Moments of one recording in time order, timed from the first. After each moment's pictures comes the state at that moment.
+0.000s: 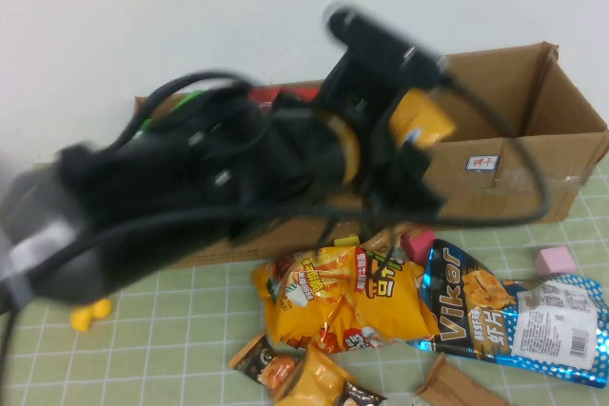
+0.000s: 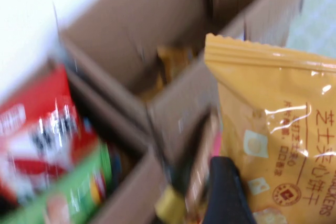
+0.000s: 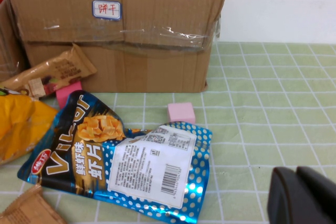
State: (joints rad) right arm 0.03 -0.02 0.02 -0.05 0.42 0.01; left arm -0.83 1.59 -1.31 0.46 0.41 -0.43
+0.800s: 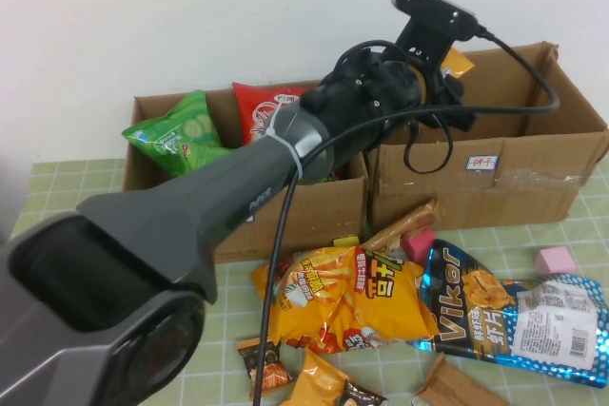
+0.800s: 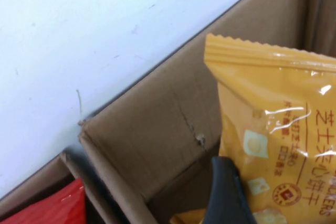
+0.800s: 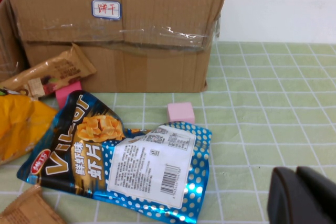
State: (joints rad) right arm 0.03 -0.02 0.02 -0.05 0.42 0.01; left arm -0.70 2.31 -2.10 0.50 0.39 -0.43
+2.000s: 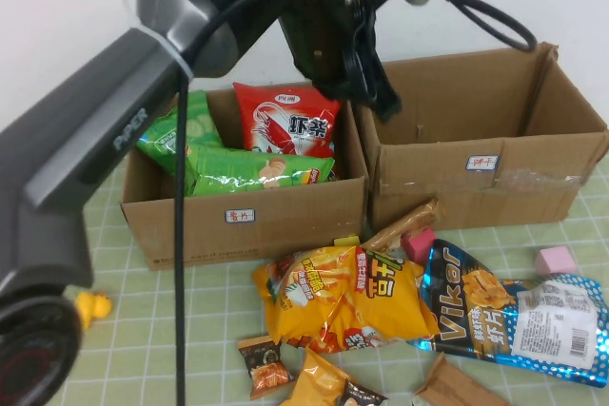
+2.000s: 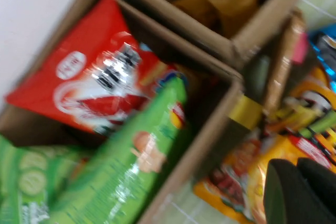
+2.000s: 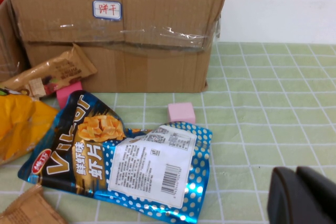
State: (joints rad) right arm 0.03 -0.02 0.02 -0.05 0.42 0.01; left arm -0.65 2.06 -2.26 0.14 1.27 0.20
